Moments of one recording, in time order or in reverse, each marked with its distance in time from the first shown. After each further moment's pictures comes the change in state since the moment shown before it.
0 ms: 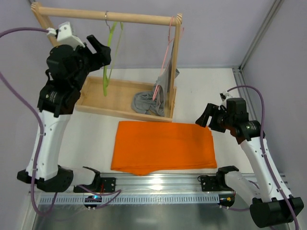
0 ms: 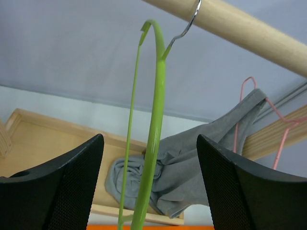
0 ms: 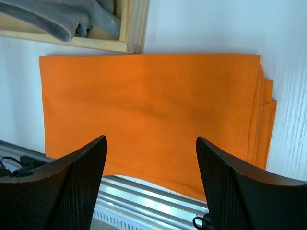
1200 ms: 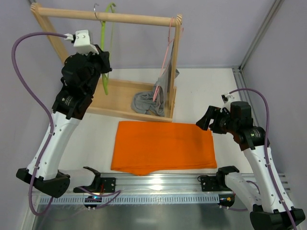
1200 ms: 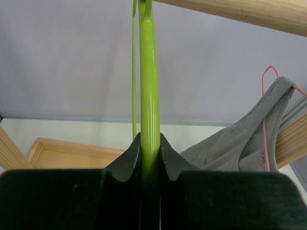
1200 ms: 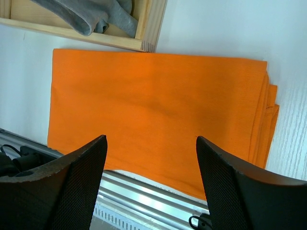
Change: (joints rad) left arm -0.086 -0.011 -0.255 0.313 -0.082 0.229; right arm 0.000 -0.104 -0.003 -0.009 -0.060 -0.055
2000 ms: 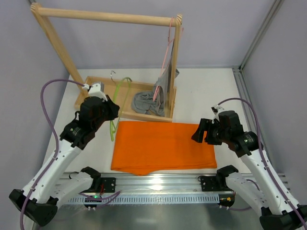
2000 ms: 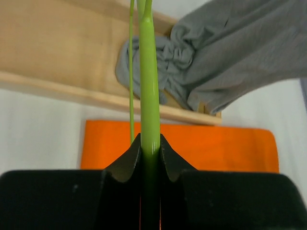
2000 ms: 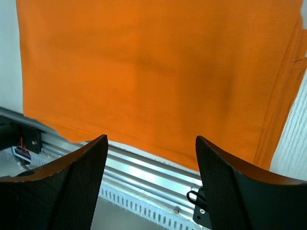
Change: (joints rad) left arm -0.033 -0.358 -0.632 -0.154 0.117 -0.309; right arm 0.147 -0.061 -0.126 -0.068 0.080 0.056
